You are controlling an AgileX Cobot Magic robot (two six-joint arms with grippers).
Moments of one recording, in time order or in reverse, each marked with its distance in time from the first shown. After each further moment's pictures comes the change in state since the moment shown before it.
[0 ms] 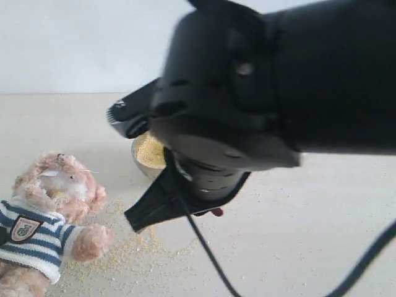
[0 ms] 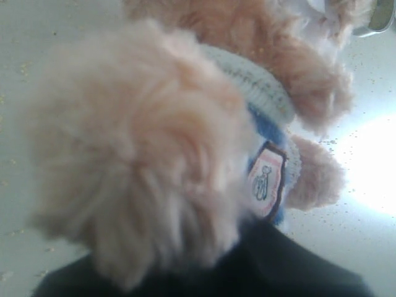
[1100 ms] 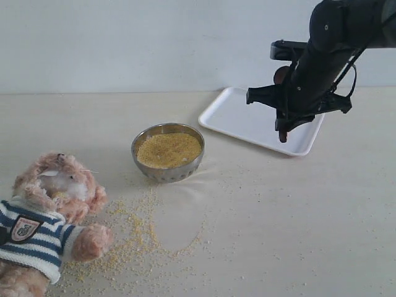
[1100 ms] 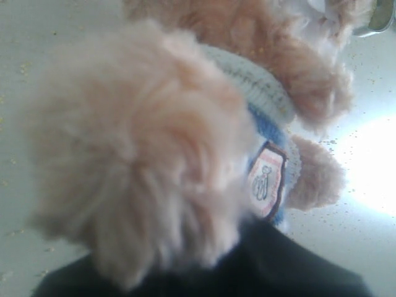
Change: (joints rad) left arm 0.000 0.000 0.000 0.000 0.000 0.000; right arm -0.827 0.395 -0.301 0.535 -0.220 -0.424
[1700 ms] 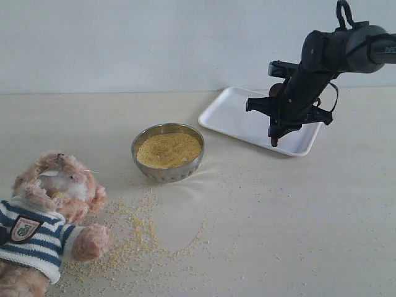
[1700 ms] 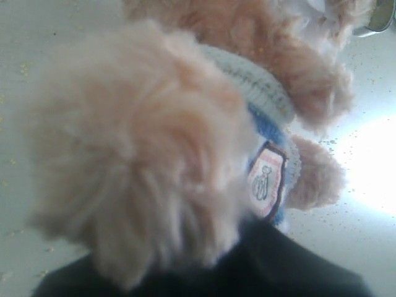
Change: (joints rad) left arm 0.000 0.000 0.000 0.000 0.000 0.000; right arm -0.078 0.307 -0.273 0.137 -0.004 -0.131
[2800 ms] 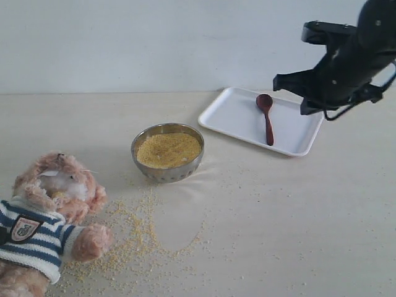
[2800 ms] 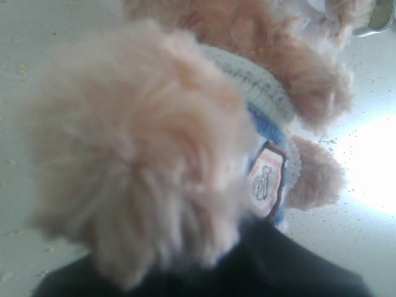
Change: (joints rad) left arm 0.000 0.000 0.000 0.000 0.000 0.000; right arm -0.001 -0.522 0.519 -0.080 -0.245 -0.008
